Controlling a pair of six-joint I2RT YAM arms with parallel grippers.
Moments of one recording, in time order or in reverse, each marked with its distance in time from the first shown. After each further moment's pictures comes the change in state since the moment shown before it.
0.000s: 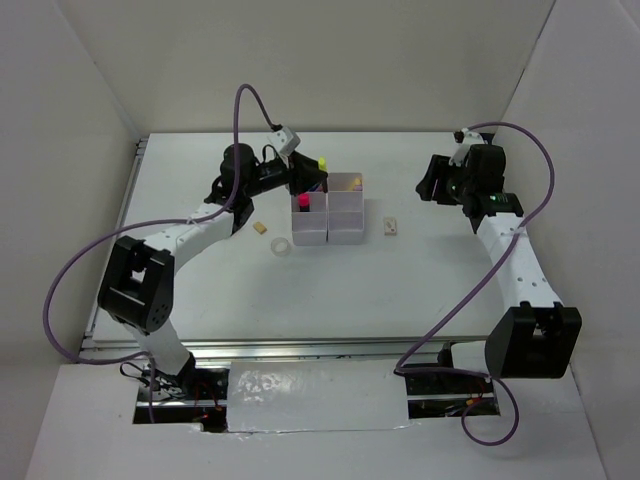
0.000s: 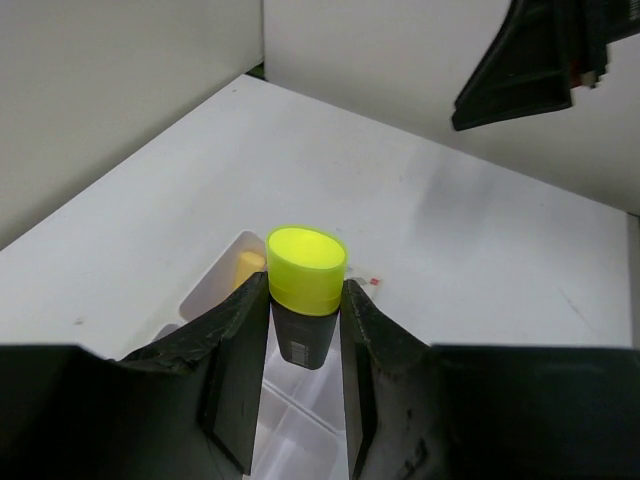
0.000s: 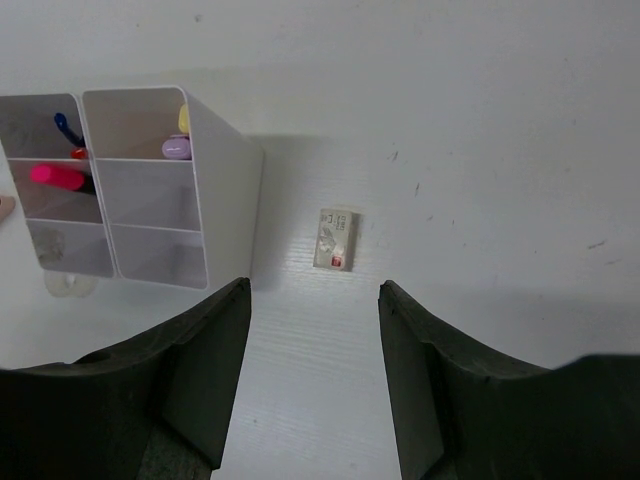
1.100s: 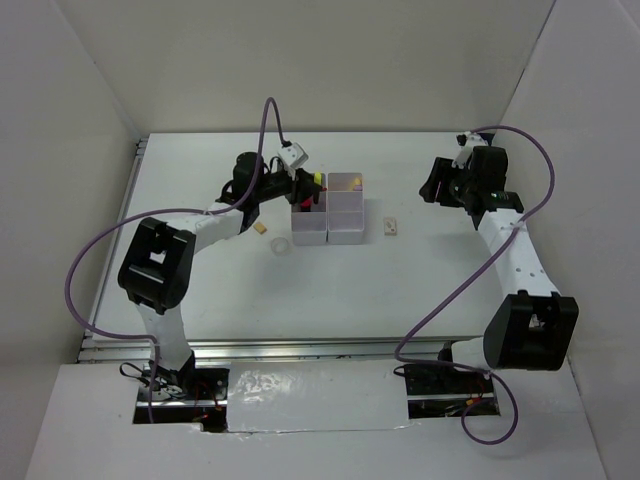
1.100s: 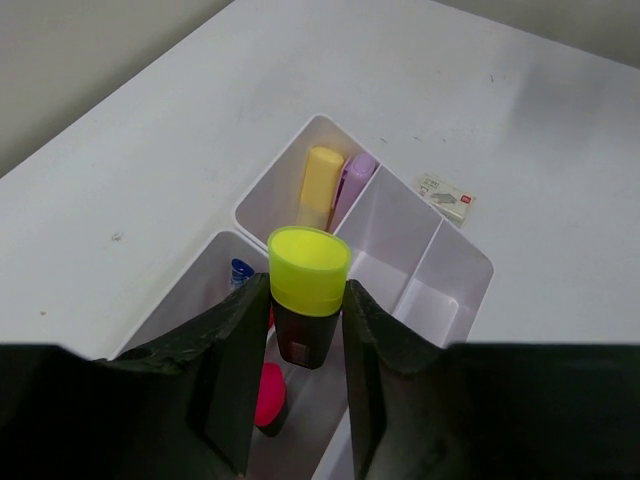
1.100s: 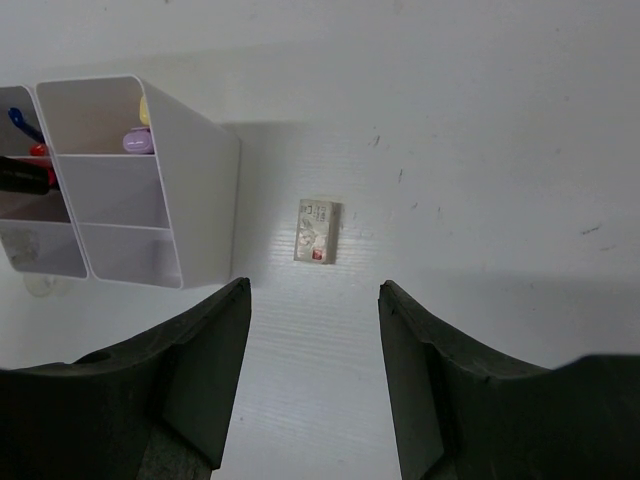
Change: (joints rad) left arm 0.031 0.180 0.000 -0.023 -0.046 0.173; right arm -0.042 0.045 -0.008 0.000 -0.025 -0.014
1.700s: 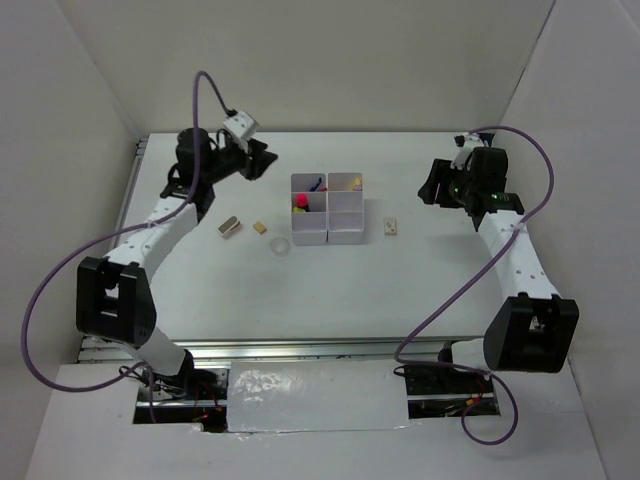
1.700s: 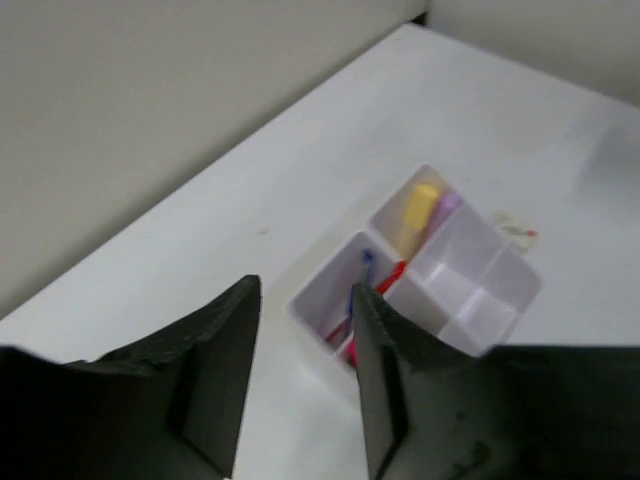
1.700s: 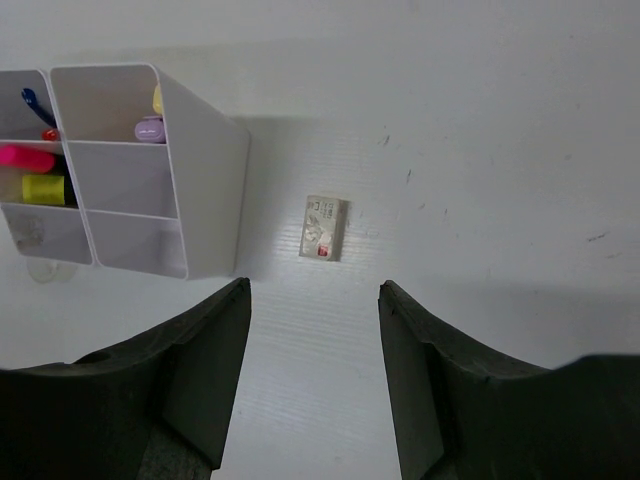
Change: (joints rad) left arm 0.129 -0.267 -0.013 -0.192 -0.038 0.042; right arm -0.001 0.000 -0.001 -0.003 -0.027 -0.019
